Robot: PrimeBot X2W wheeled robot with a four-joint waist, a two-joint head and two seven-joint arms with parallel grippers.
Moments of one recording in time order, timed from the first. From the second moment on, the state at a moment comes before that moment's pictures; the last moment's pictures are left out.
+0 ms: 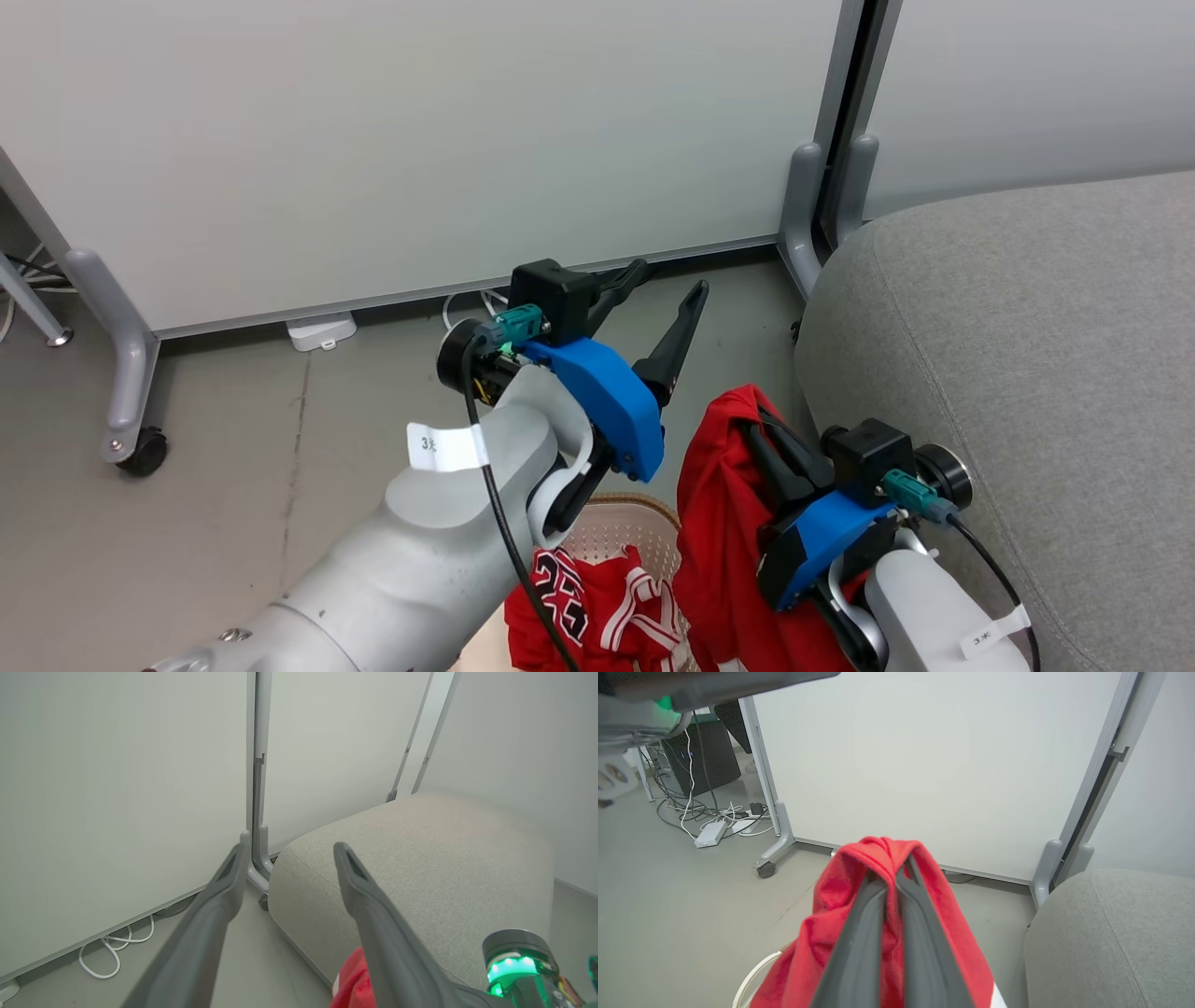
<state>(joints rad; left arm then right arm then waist) -0.90 0.05 -1.19 0.81 -1.12 -0.06 -0.26 -0.41 -0.05 0.35 0.60 0.16 0.13 -0.26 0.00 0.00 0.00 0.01</state>
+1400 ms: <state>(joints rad) -0.23 0.13 -0.48 0.41 -0.39 -0.12 -0.26 -0.37 -0.05 0.29 0.52 0.14 0.13 -0.26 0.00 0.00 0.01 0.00</state>
